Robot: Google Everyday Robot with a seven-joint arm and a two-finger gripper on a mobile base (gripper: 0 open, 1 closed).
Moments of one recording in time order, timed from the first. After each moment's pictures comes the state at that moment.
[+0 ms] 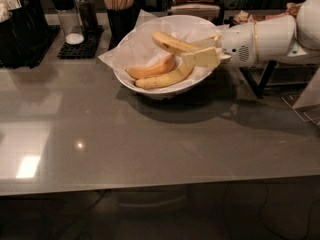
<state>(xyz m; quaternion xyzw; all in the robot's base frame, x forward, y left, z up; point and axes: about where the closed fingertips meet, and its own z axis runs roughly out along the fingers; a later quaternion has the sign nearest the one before) 0.600 -0.079 0.939 -0.46 0.68 0.35 0.45</state>
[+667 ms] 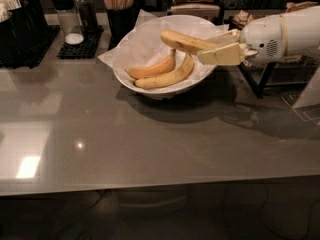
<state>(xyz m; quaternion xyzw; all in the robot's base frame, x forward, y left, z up) 0.565 -0.111 0.963 -0.49 0.65 0.38 0.43</state>
